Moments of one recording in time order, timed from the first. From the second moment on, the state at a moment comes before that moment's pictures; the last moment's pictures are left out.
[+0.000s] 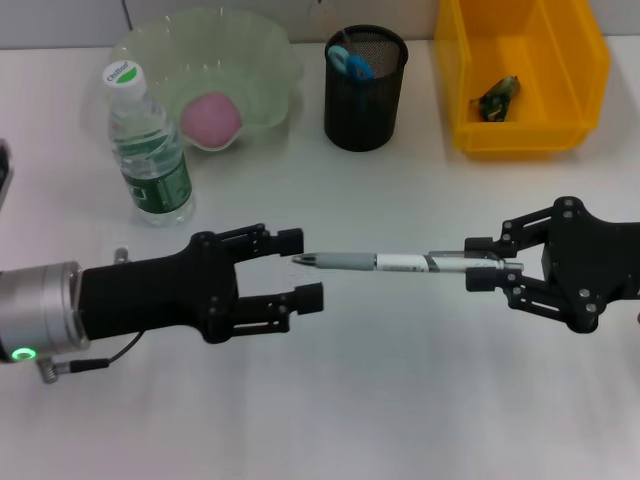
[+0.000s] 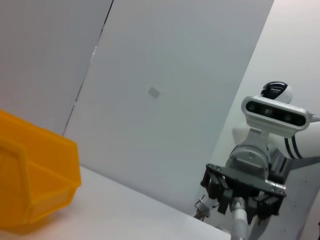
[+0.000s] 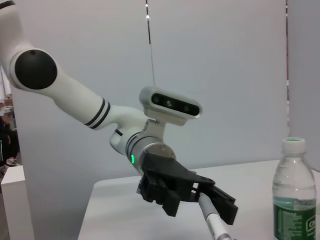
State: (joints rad) left arm -0.48 -2.05 0.85 0.39 1.76 1.74 -1.22; right arm 0.54 1.98 -0.63 -0.50 -2.02 -1.90 1.02
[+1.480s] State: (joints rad) left arm -0.39 -2.07 0.82 0.17 1.65 1.49 -0.69; right arm 0.64 1.97 -0.83 -0.84 -2.10 -1.72 1.73
